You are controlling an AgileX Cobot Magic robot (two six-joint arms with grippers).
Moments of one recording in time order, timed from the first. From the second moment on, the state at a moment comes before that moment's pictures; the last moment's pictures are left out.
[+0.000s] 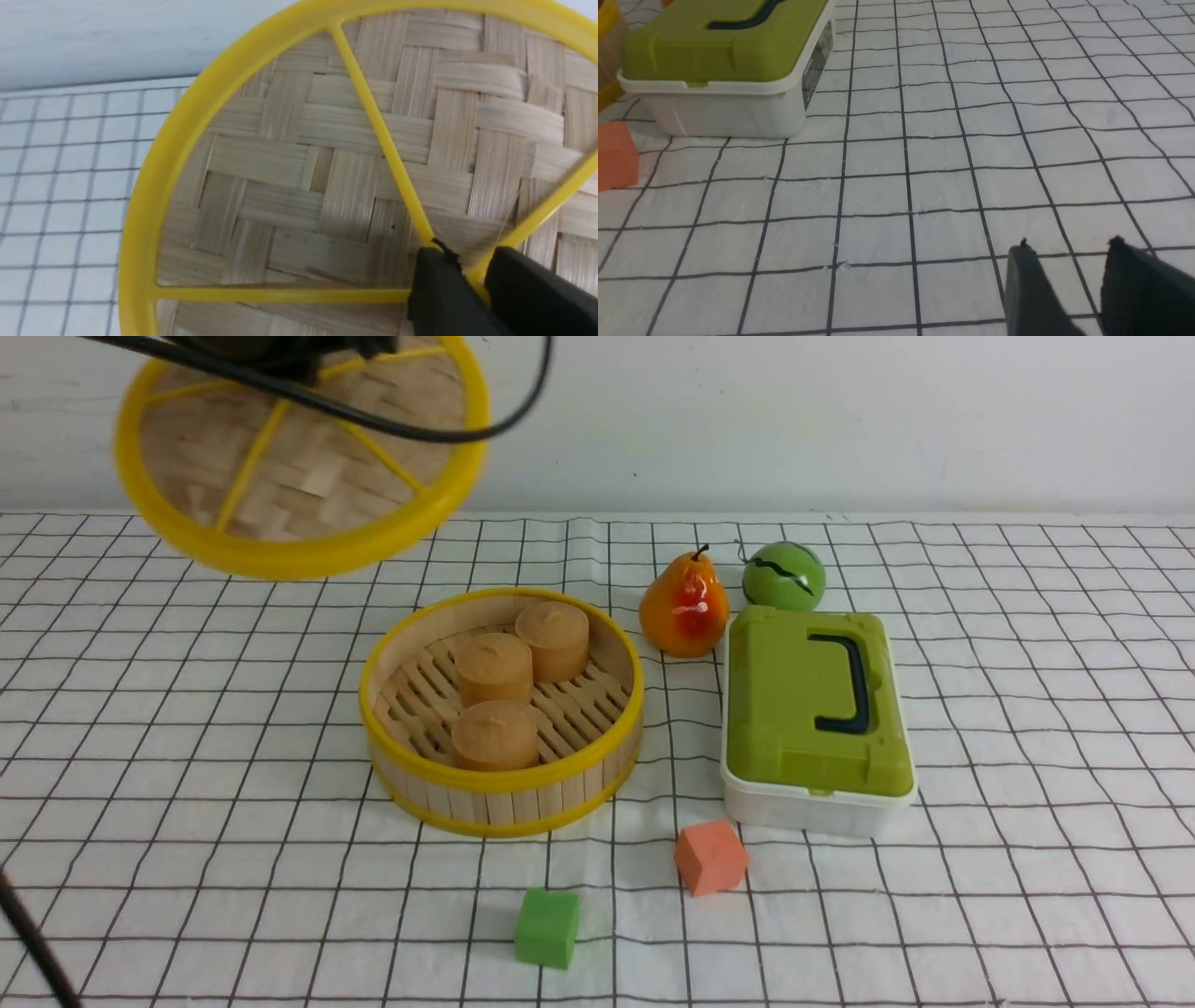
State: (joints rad) right arm -0.04 -0.01 0.02 0.02 0.39 0.08; left arm -0.24 1.73 -1.87 0.35 0.91 -0.33
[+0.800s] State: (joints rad) right arm -0.04 -0.01 0.02 0.02 0.39 0.08; left arm 0.03 1.95 -1.41 0.25 0.57 -0.48
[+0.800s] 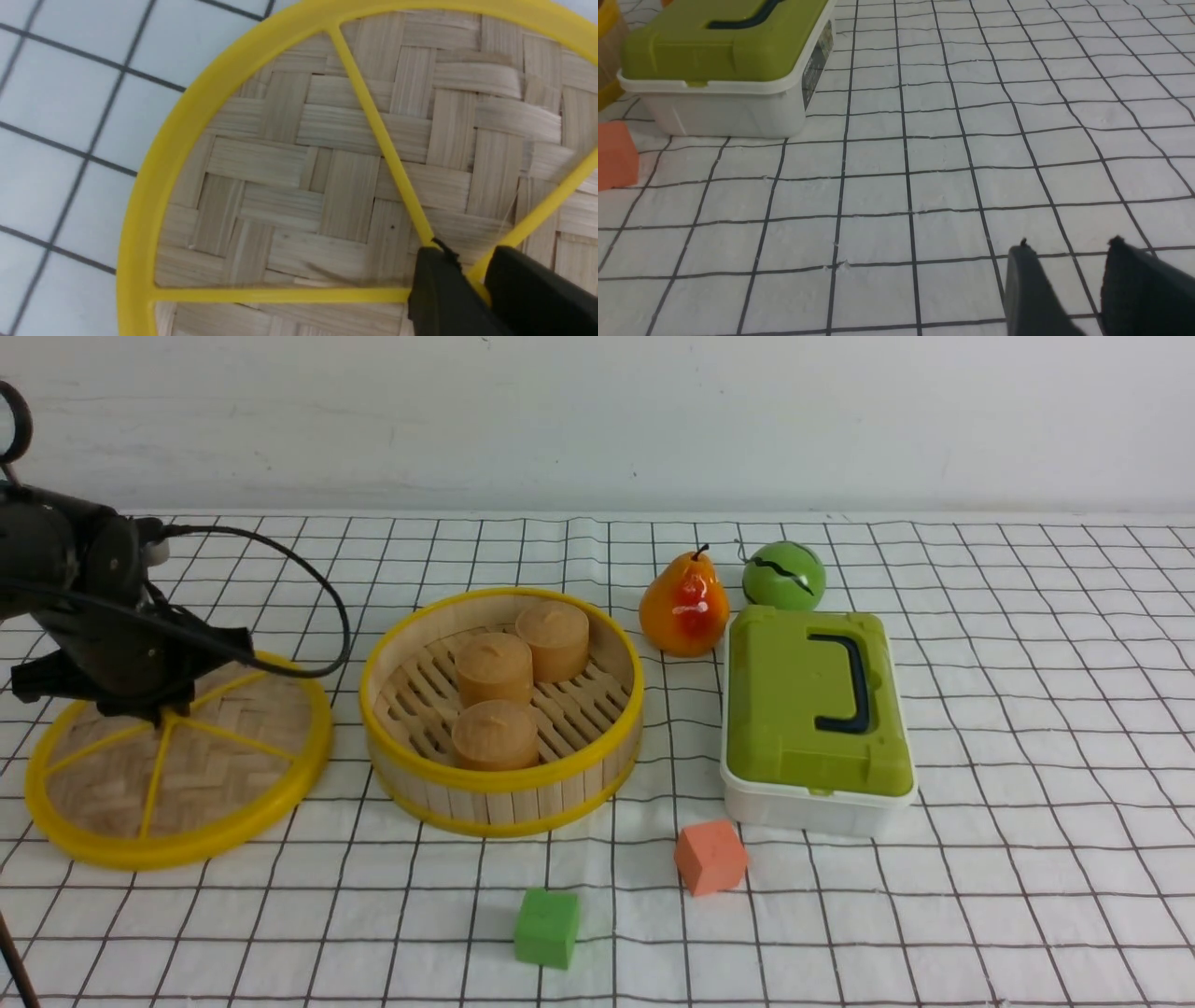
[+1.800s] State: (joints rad) right arm -0.04 -0.01 0.02 0.02 0.39 0.08; left arm 0.03 0.81 -0.97 -0.37 0.35 0.29
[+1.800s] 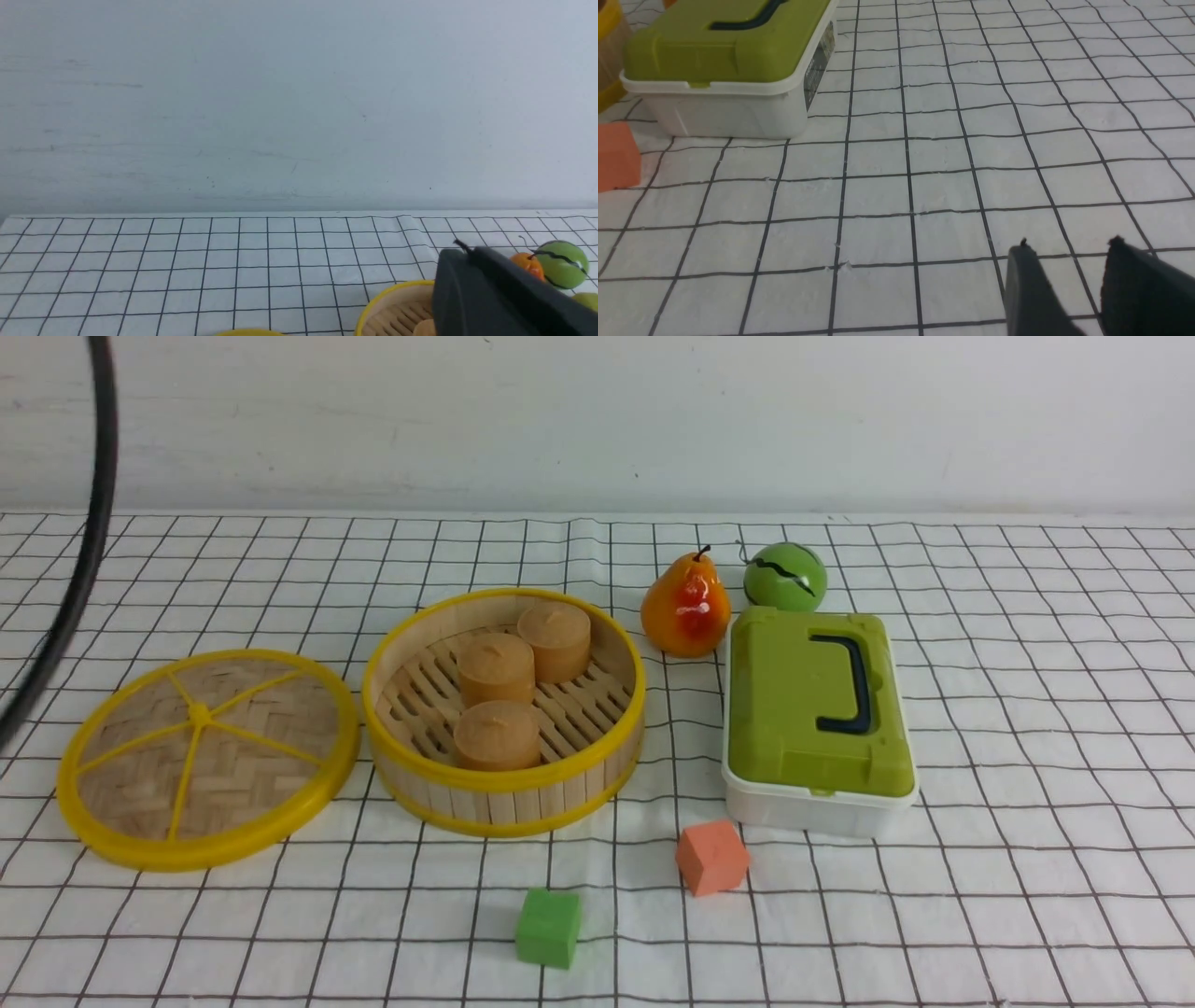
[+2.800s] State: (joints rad) right arm -0.04 -0.01 0.02 0.02 0.39 0.08; left arm -0.09 0.03 0.01 -0.63 0.14 0.53
